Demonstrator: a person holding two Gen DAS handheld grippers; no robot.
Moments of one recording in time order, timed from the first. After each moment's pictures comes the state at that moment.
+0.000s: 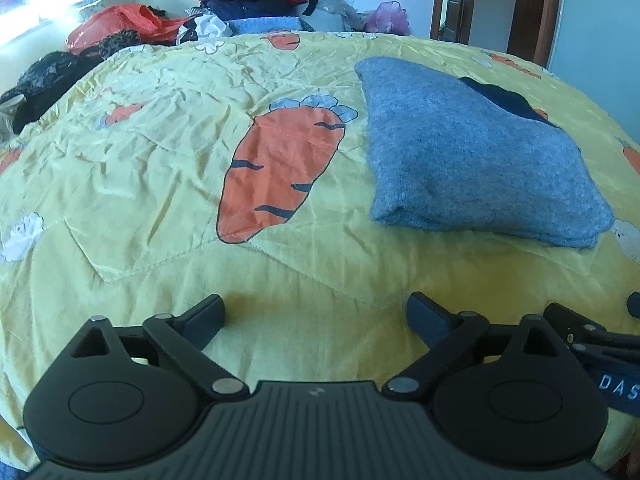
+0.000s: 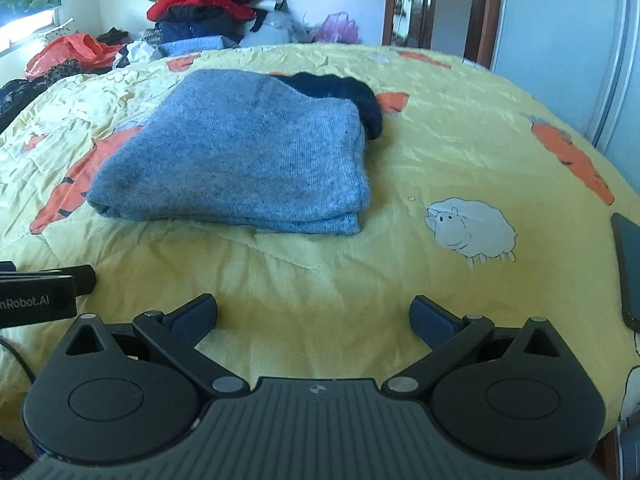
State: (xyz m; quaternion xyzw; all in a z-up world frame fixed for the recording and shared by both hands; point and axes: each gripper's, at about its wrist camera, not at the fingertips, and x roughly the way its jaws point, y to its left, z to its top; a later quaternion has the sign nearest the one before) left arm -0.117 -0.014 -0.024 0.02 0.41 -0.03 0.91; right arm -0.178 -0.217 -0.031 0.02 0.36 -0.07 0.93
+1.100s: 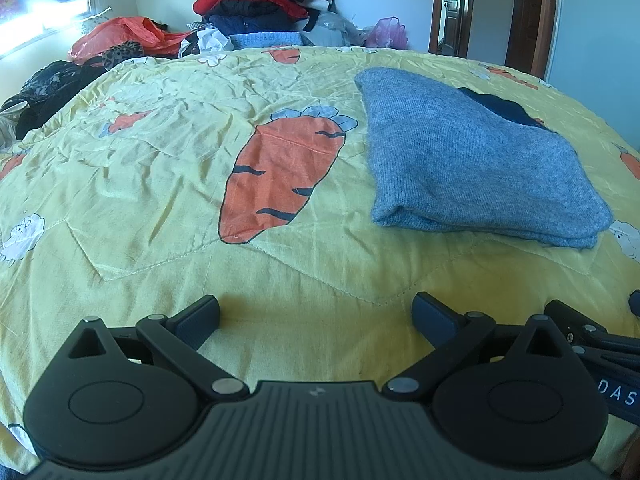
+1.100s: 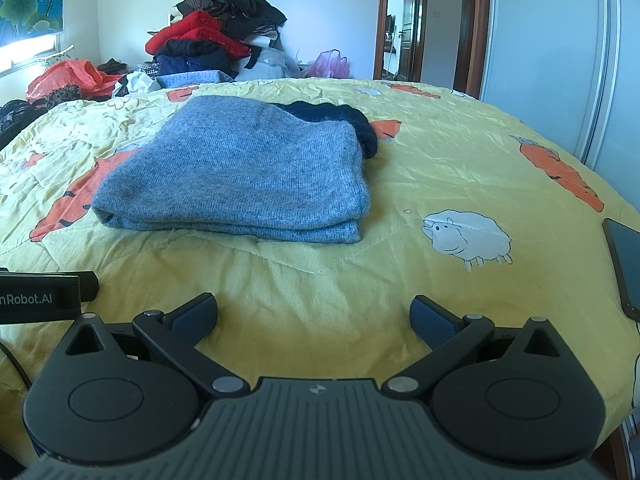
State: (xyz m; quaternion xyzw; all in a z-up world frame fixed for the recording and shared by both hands) left arm -0.126 -0.013 -0.029 0.02 0.38 -0.03 0.92; right arm -0.189 -0.212 -0.039 0.02 0.31 -0.07 0.95
